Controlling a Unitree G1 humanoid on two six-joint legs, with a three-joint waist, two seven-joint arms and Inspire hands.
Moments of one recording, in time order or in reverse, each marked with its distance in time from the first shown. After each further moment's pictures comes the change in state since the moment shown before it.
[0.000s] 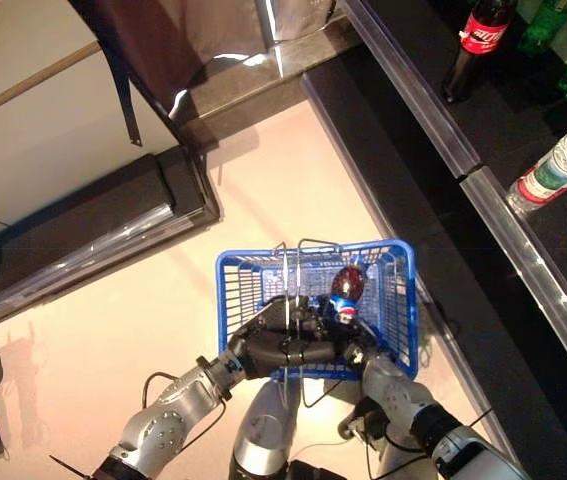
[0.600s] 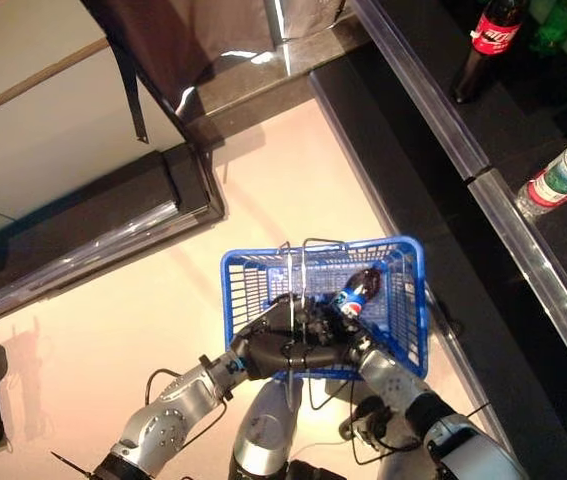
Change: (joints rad) left arm -0.021 0.009 -0.004 0.000 0.003 0.026 -0.043; right arm -0.090 0.045 -0.152 0.163 0.339 -0.007 0.000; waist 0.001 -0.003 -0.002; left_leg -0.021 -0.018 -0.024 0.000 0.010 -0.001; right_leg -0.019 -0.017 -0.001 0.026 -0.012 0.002
